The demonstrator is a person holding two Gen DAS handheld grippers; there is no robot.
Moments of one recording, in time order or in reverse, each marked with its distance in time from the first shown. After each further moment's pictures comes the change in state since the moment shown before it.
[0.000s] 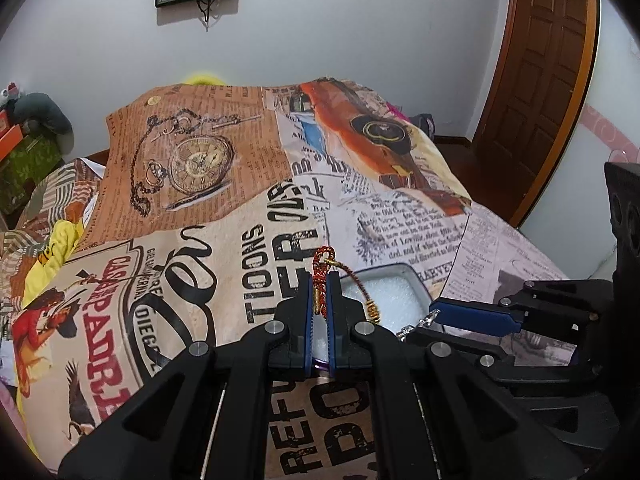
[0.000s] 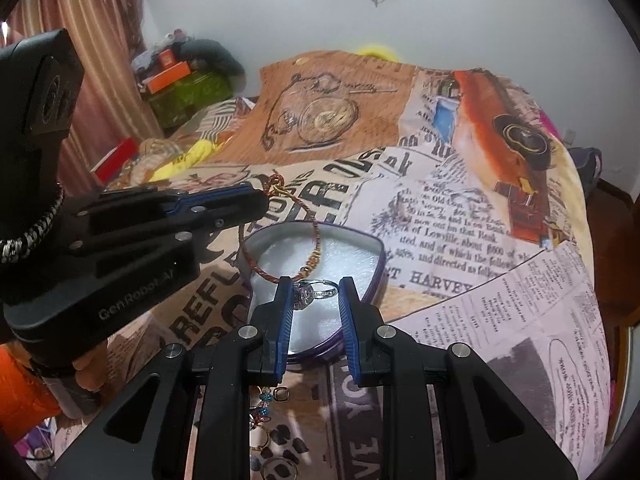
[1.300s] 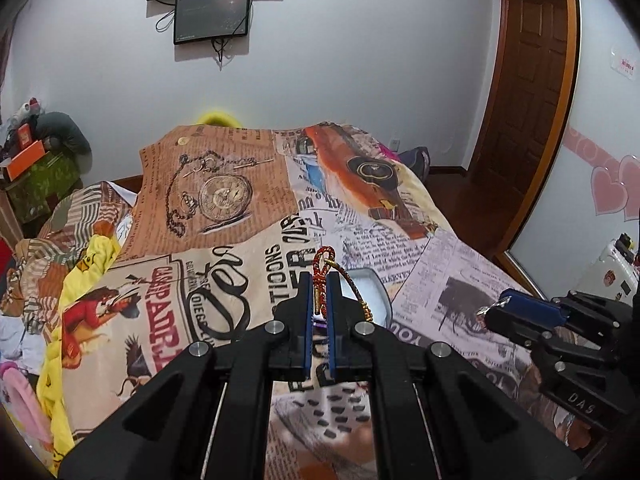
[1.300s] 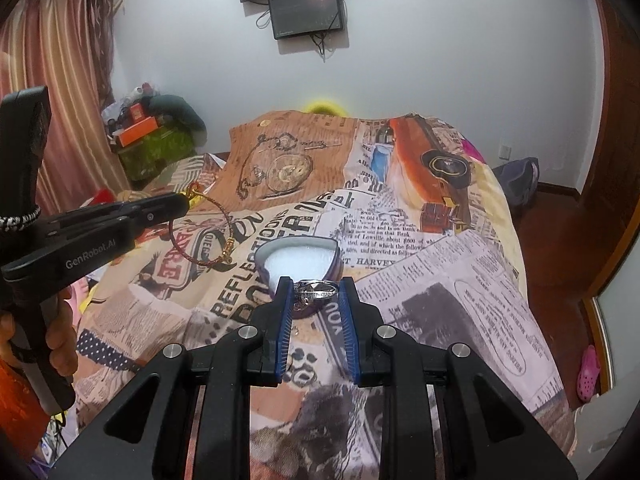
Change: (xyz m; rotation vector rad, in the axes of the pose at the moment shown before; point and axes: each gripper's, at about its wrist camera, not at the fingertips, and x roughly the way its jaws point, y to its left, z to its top) left arm -0.117 -0.010 -0.009 -0.005 -0.132 0.016; right arm -0.107 0.030 -0.031 0.099 -0.200 -0.183
